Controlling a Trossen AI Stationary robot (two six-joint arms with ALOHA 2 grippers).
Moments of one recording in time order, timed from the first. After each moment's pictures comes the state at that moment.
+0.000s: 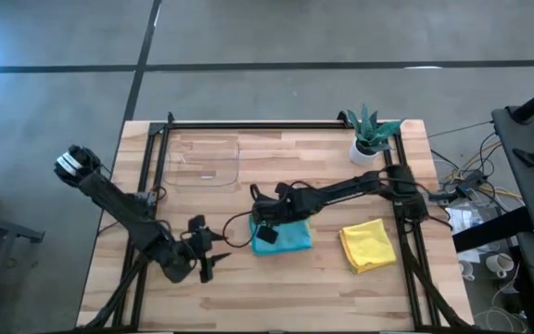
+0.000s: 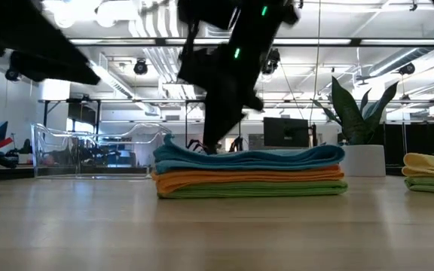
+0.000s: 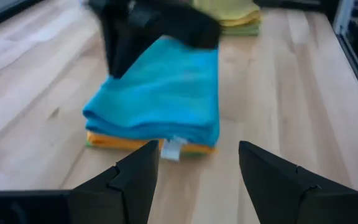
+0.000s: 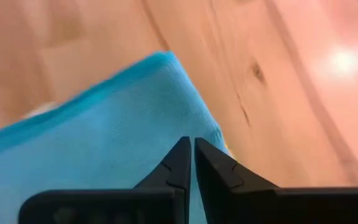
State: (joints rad) left arm -0.74 1.30 0.64 -0.06 -0.79 -0.69; right arm 0.14 2.07 1.58 -0.67 0.28 0.43
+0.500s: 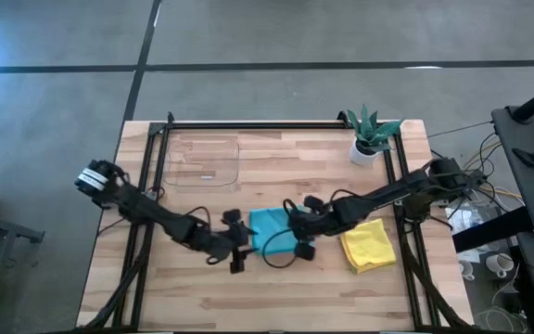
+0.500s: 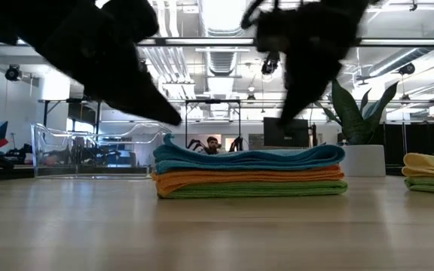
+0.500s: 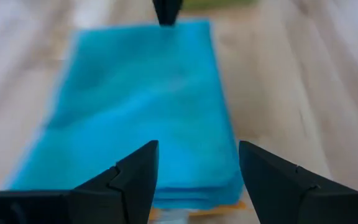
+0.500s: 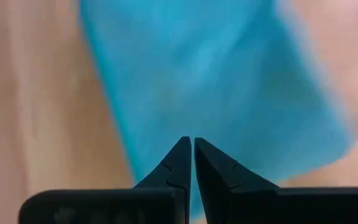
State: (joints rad) left arm -0.44 1.60 0.74 0.24 -0.46 -0.31; right arm 0.29 1.70 1.12 -0.53 0.18 0.46
